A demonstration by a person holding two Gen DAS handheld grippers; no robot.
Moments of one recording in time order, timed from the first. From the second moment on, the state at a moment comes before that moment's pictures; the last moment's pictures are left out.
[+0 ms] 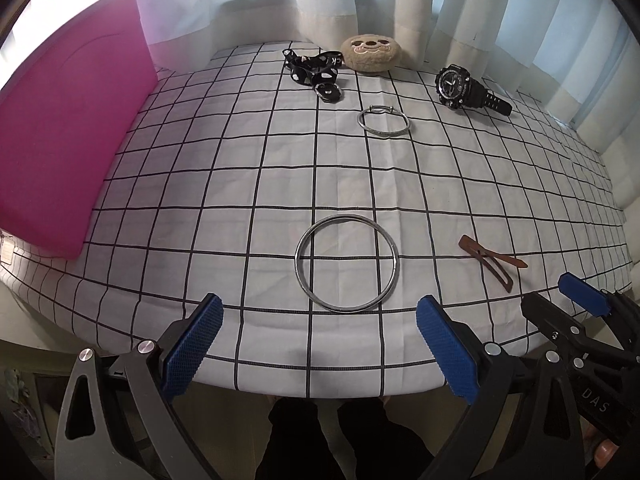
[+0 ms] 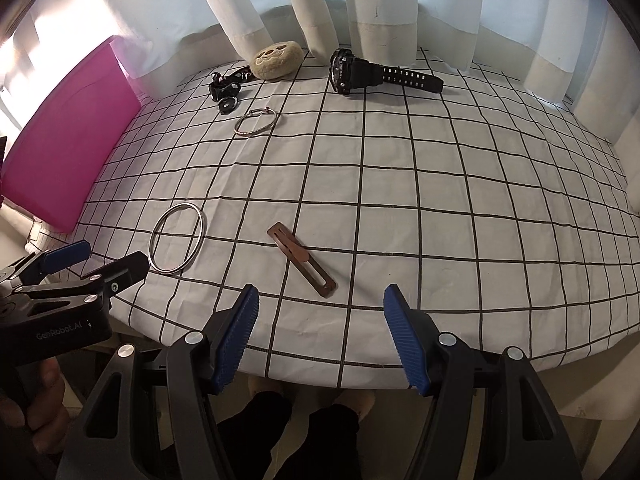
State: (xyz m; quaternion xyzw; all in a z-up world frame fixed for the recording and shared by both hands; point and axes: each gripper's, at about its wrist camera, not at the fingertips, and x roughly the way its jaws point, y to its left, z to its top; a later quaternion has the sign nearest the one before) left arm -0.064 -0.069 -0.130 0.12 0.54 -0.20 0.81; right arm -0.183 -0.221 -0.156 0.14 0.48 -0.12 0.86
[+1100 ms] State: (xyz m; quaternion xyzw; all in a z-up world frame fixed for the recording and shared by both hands) left arm -0.041 -0.092 -0.175 0.13 0.53 -0.20 0.82; right arm -0.146 -0.217 -0.190 0.06 0.47 -0.11 0.87
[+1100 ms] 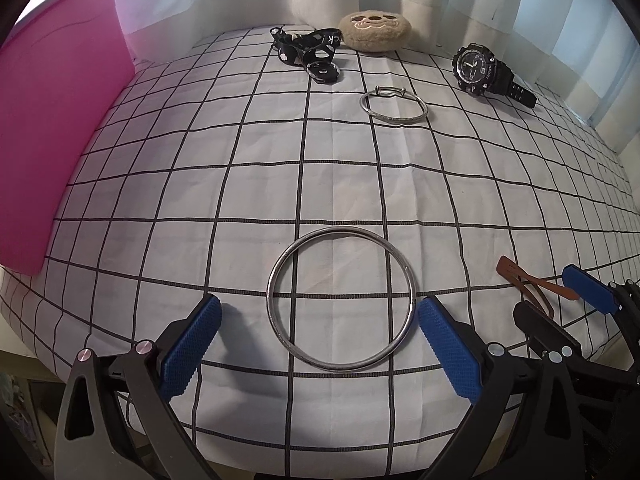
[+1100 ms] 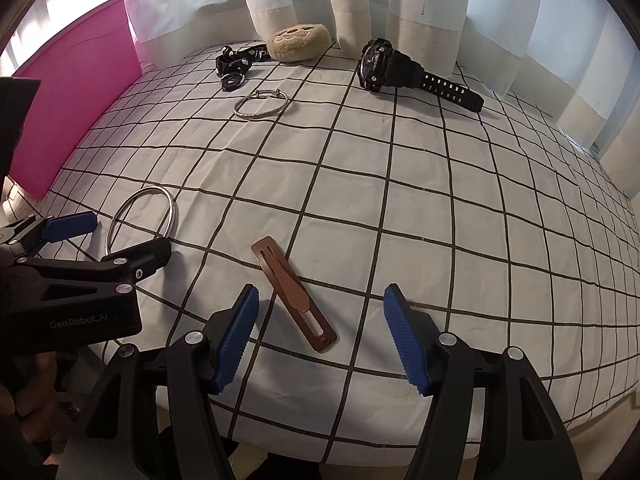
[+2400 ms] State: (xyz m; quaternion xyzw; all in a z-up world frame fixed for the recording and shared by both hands) left arm -0.052 -0.093 -0.165 0.11 0.49 -0.21 0.84; right arm -0.142 -0.212 -0.182 0.04 0.43 -0.07 0.90
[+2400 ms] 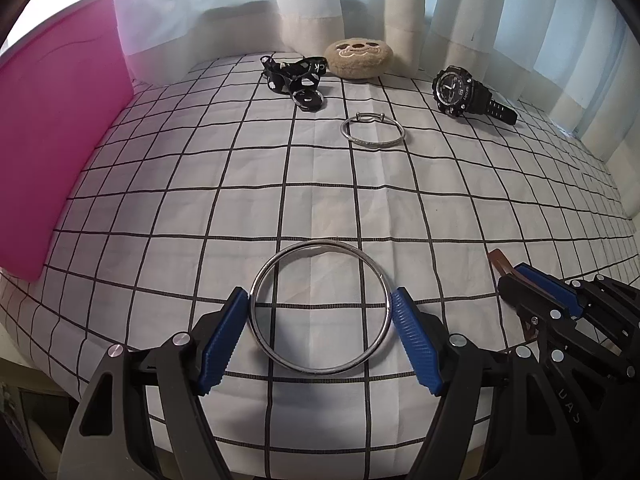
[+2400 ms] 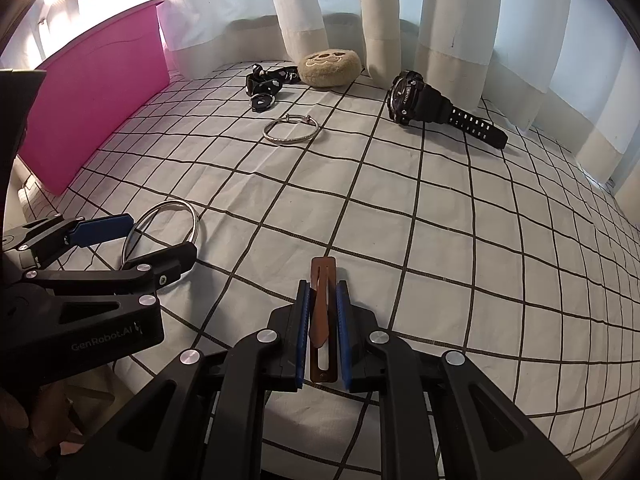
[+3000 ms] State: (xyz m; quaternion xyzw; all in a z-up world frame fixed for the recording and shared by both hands) left arm -0.023 -0.068 -0.086 0.07 0.44 -0.21 0.87; right arm -0.126 -0.202 -0.109 0.03 0.39 -0.06 0.92
